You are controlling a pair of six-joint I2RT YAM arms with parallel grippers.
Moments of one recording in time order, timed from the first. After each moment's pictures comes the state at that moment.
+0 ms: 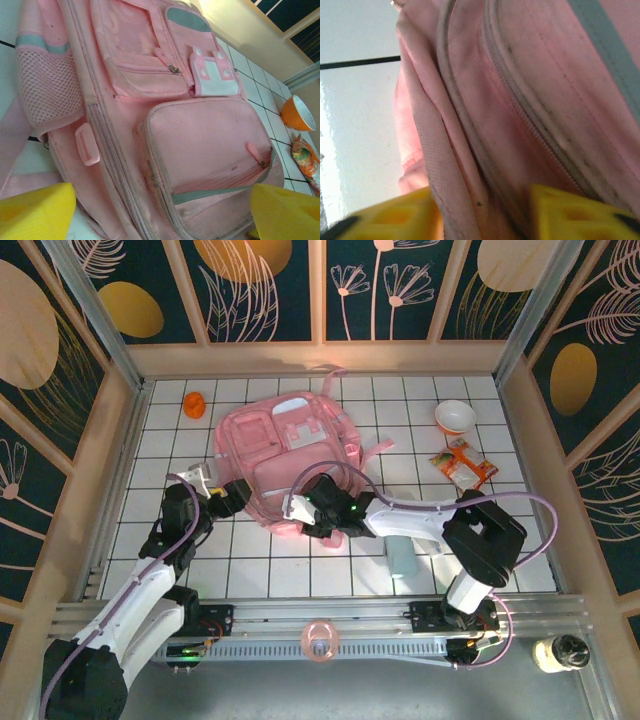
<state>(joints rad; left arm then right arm) -0.23 0.78 0.31 0.03 0.20 -0.65 1.02 1.66 0.93 -0.18 0.04 -0.48</state>
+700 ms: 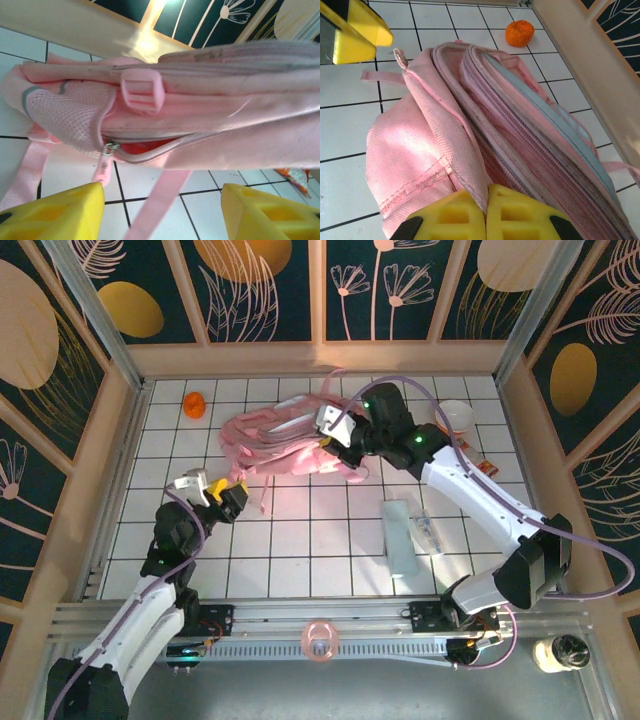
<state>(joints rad) -0.23 0.66 0.14 0.38 0.27 -0.48 0.66 1.44 1.37 -0.55 -0.37 -0.62</state>
